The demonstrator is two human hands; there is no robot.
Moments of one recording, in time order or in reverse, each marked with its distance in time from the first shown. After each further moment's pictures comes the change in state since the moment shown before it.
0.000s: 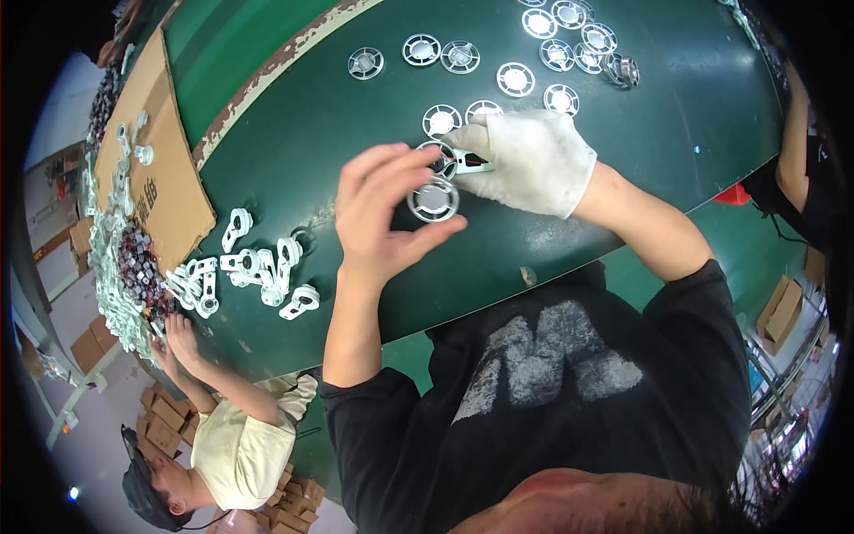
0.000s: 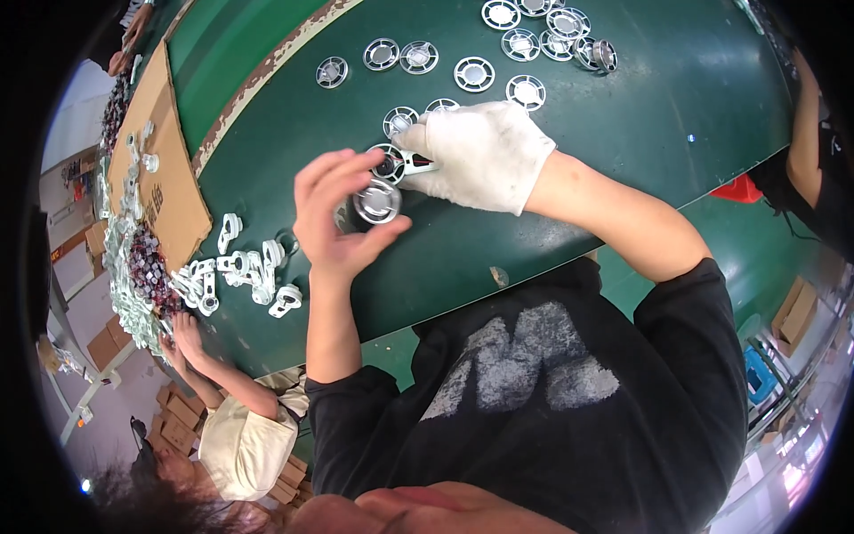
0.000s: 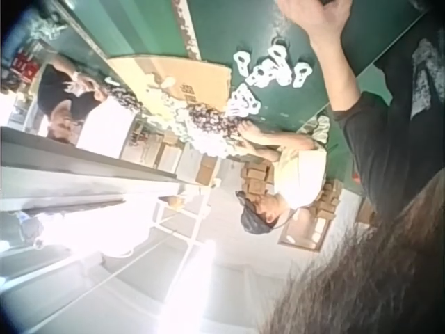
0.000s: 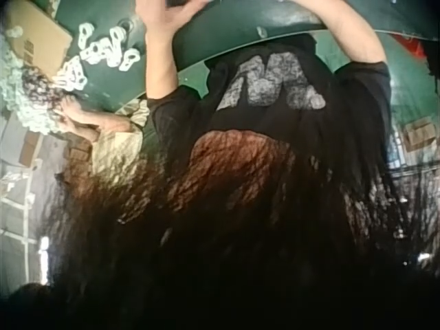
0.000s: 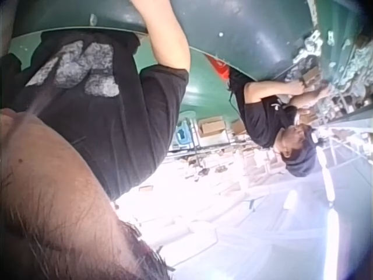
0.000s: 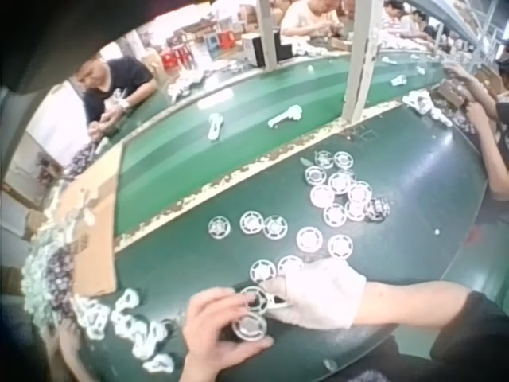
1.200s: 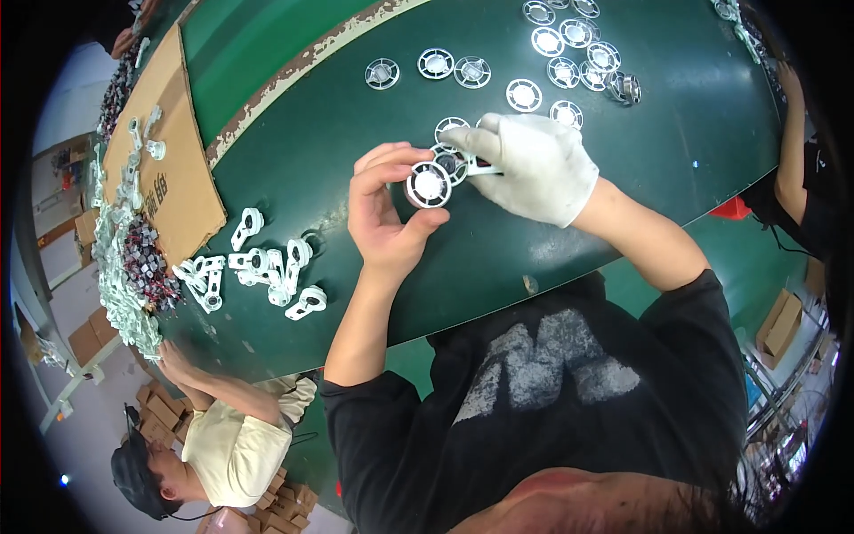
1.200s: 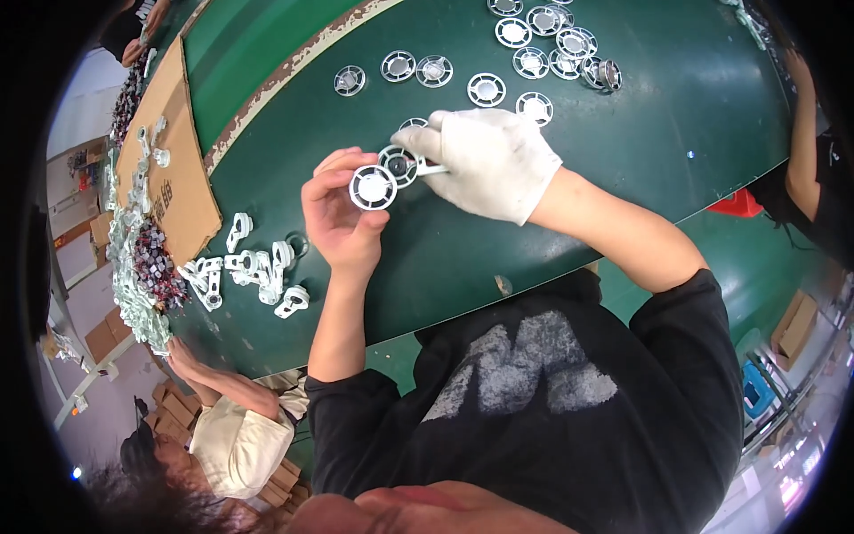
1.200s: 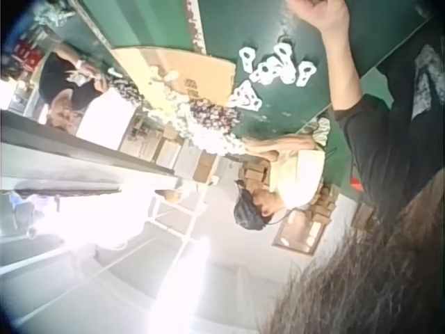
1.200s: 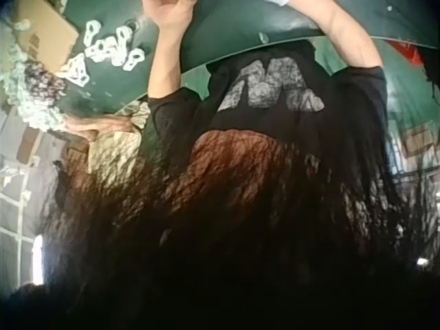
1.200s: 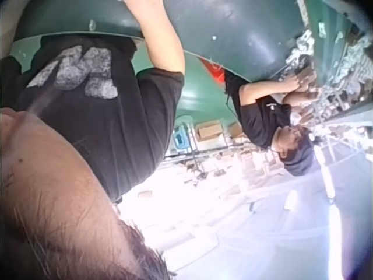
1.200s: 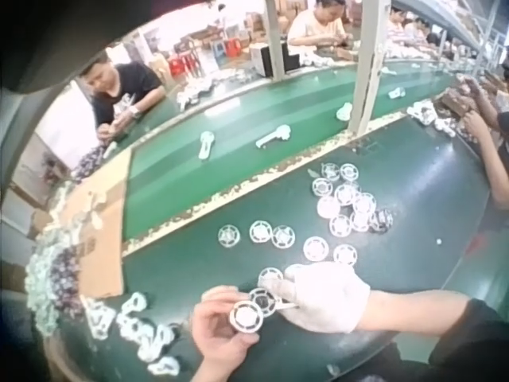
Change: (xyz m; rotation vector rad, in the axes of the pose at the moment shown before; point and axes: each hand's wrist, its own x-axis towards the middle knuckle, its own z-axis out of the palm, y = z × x) left_hand -0.019 -0.014 0.019 -0.521 0.223 -0.216; right_hand 0.001 -0.004 0.001 -0.063 0.183 -0.044
